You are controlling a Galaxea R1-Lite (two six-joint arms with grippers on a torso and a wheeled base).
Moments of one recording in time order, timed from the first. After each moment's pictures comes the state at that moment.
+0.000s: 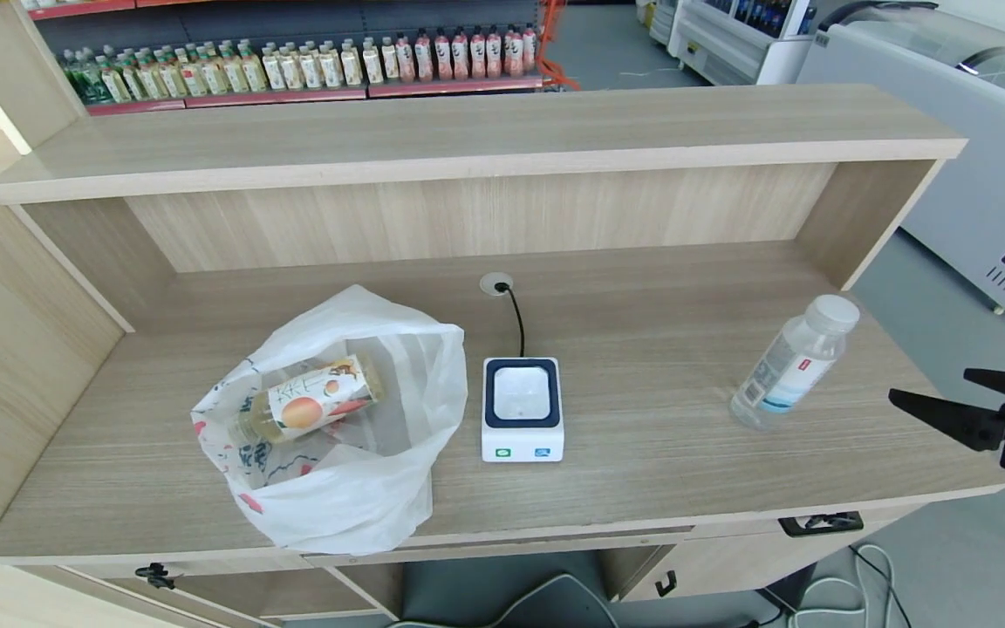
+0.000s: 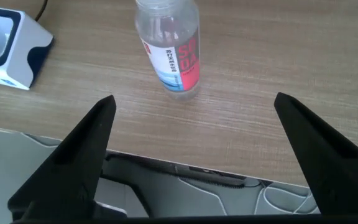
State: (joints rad) left arm 0.00 0.00 0.00 0.00 0.05 0.00; right arm -0.30 1.28 -0.50 -0.48 0.55 -0.22
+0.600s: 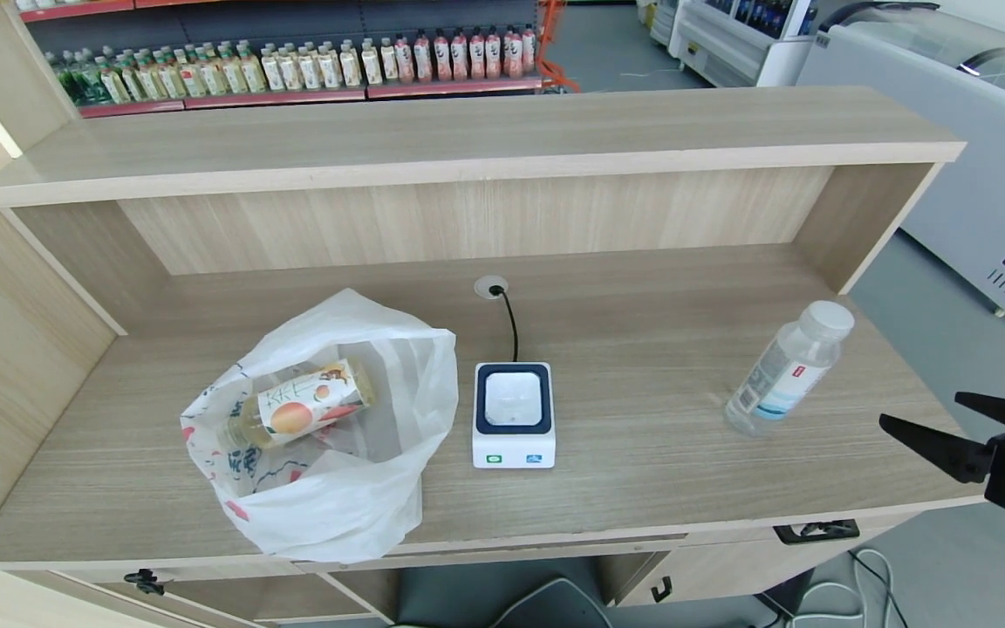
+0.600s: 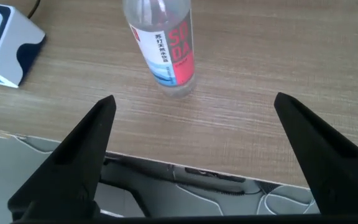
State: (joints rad) left arm 0.00 0.00 0.00 0.00 0.05 0.00; right arm -0.28 1.30 -0.33 -0.73 0.54 -0.19
